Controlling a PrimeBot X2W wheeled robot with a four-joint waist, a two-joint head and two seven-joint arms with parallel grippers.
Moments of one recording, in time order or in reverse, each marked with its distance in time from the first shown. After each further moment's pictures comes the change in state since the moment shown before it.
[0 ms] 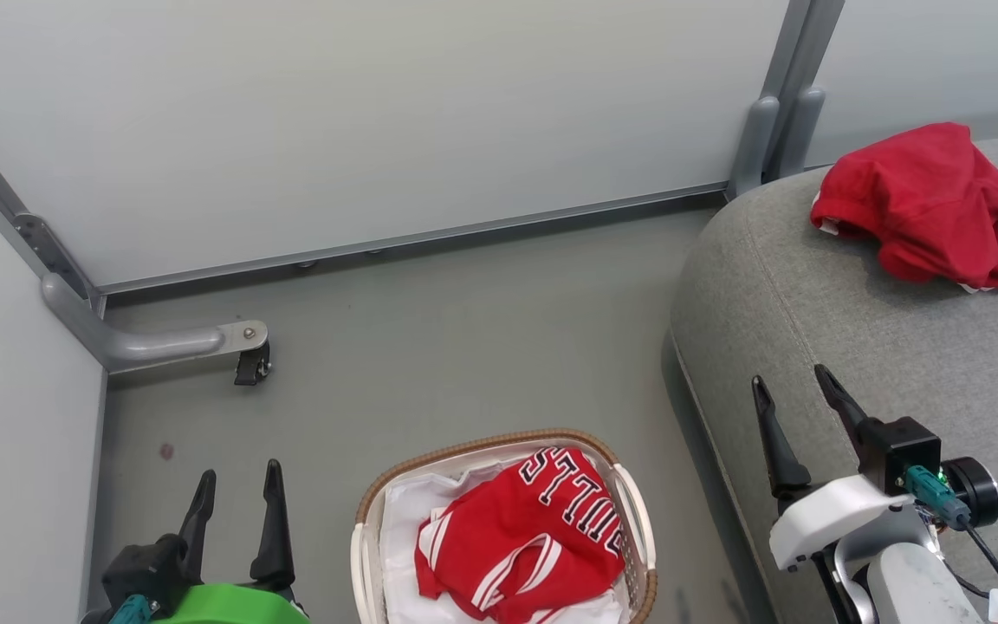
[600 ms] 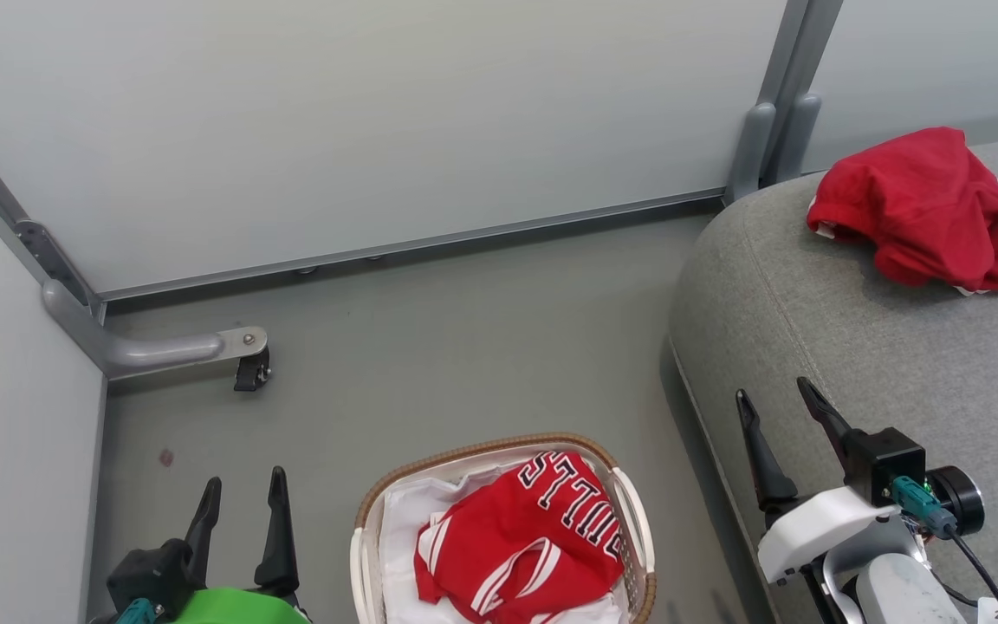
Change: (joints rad) left arm 0.004 -0.002 -0.007 0.017 -0.011 0.000 0.000; right arm 0.021 0.000 0.038 -0.004 0.018 0.000 0.000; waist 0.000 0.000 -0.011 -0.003
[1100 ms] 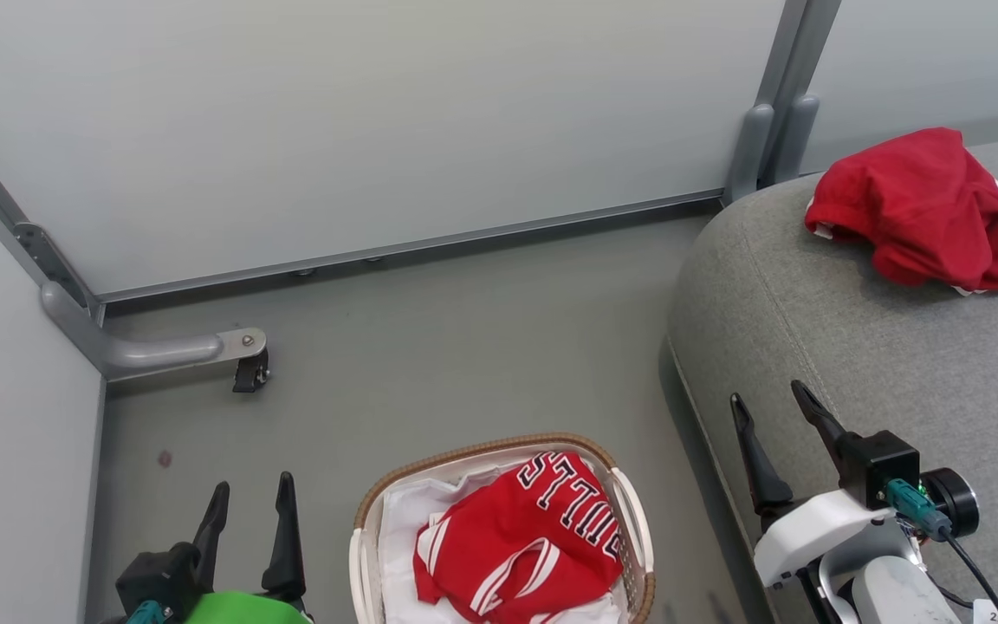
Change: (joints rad) left arm 0.003 0.000 -0.011 0.008 0.000 0.000 0.000; right arm 0.003 0.000 0.012 0.002 0.002 0.000 0.000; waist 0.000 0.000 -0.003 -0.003
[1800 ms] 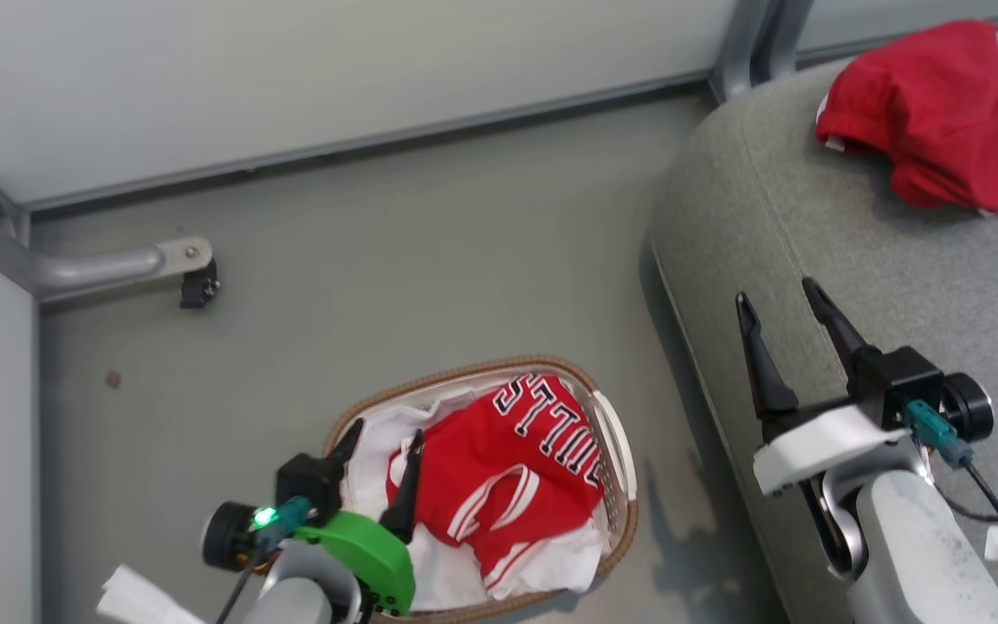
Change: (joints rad) left arm -0.278 0.019 -0.332 0.288 0.010 0.000 0.000; right arm -0.123 0.000 -0.016 -0.069 -0.019 0.000 0.000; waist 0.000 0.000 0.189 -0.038
